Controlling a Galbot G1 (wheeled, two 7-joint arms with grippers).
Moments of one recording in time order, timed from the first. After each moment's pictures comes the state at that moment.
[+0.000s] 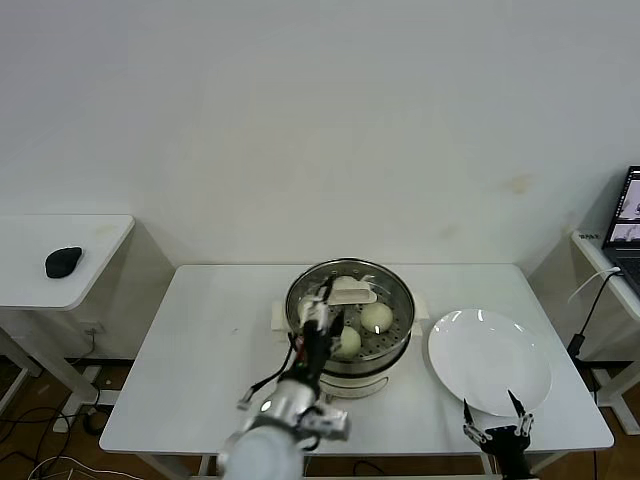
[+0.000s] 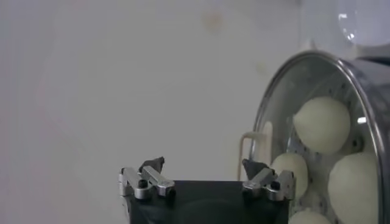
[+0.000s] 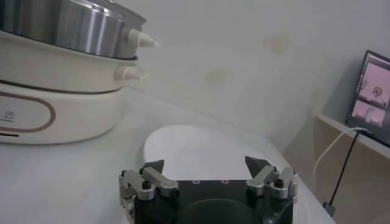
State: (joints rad) left arm 1.22 -1.33 0.03 -2.14 1.20 0.34 0.16; right arm -1.66 1.56 0.87 1.84 -0.19 0.21 -0.22
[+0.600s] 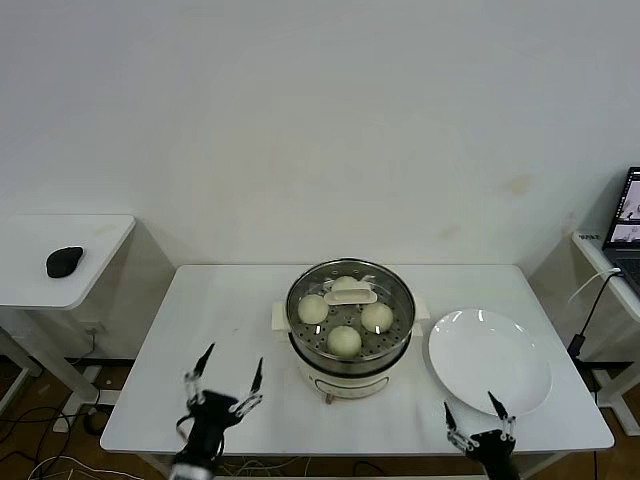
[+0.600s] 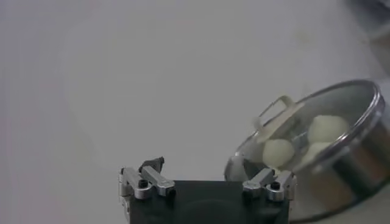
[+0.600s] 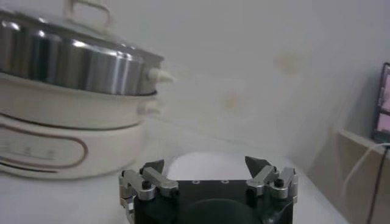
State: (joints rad) left arm 1.74 -1.28 -0.40 -2.17 0.12 -0.11 -0.17; right arm -1.75 1.41 0.74 1.87 0.03 0.27 -0.20
